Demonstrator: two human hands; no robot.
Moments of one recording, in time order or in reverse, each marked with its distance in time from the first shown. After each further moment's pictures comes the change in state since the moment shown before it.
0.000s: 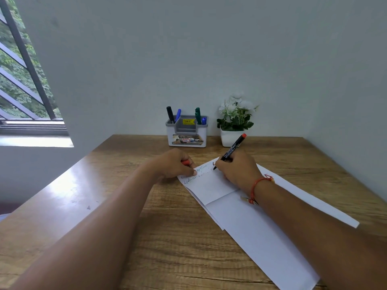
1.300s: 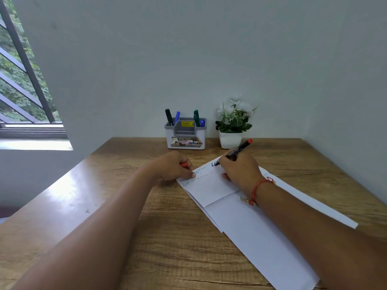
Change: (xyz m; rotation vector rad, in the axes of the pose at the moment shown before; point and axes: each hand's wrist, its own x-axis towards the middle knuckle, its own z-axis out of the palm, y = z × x) left_hand -0.005 0.004 -0.002 0.036 -0.008 -0.015; right_hand -0.003 -0.002 -0.005 0.272 0.064 0.123
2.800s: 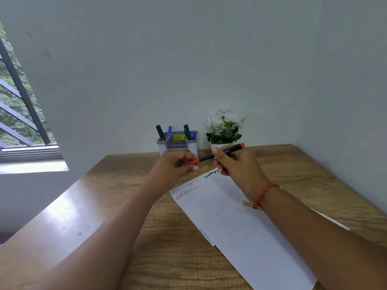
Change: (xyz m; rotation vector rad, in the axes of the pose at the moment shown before) left_hand -0.022 0.031 0.010 -0.353 0.367 0.360; right_hand -0.003 -0.008 -0.028 0.440 -0.099 -0.297
